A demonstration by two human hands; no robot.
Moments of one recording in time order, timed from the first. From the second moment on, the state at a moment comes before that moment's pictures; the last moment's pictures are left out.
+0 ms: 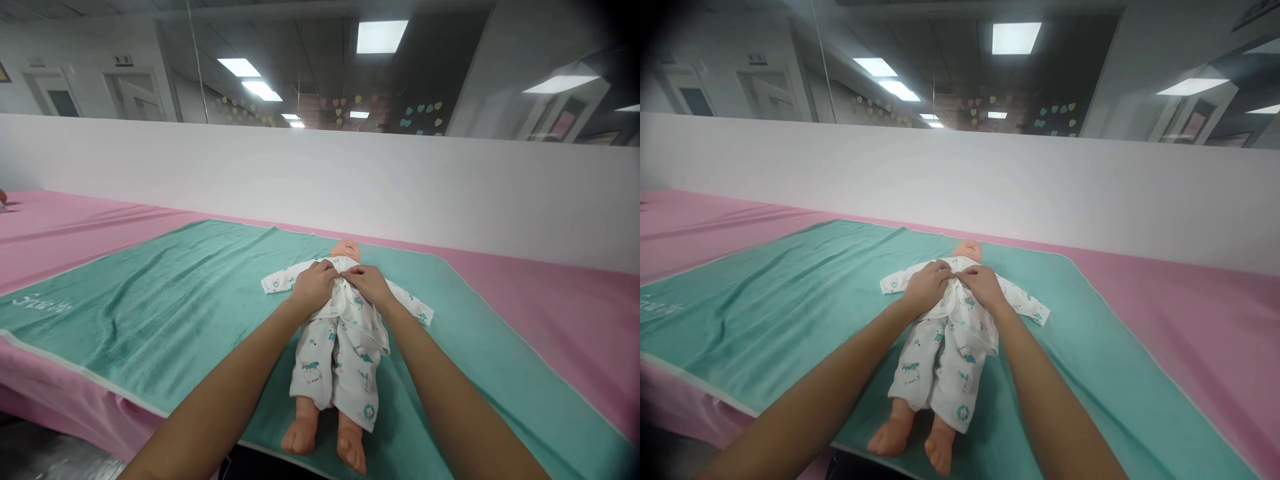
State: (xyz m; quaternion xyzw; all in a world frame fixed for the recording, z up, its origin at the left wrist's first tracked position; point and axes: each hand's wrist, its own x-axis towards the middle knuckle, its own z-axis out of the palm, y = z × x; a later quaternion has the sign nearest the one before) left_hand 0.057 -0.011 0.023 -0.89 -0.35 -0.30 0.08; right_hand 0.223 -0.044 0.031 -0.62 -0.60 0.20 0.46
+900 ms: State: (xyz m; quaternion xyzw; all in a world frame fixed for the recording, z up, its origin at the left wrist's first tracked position) left_hand 0.051 0.003 0.013 -0.90 -0.25 -0.34 0.00; right_hand 0.232 -0.043 0.004 -0.55 -0.54 0.28 0.57
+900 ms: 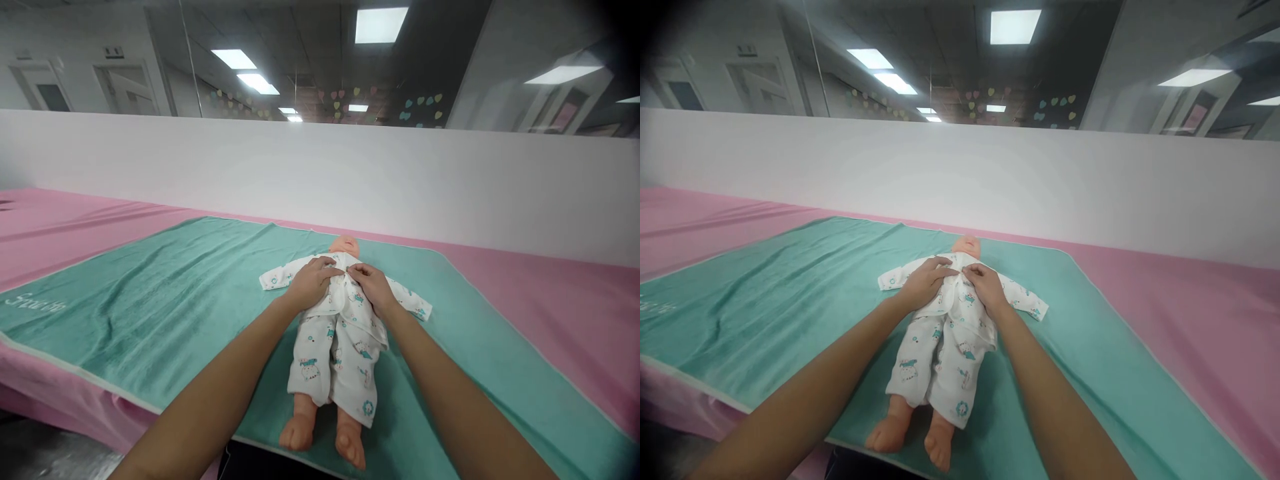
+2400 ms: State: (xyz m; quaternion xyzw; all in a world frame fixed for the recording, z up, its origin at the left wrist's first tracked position) left_hand 0.053 0.004 0.010 -0.86 -0.26 -0.40 -0.17; right_hand 0.222 -0.063 0.011 -0.58 -0.64 0.09 0.50
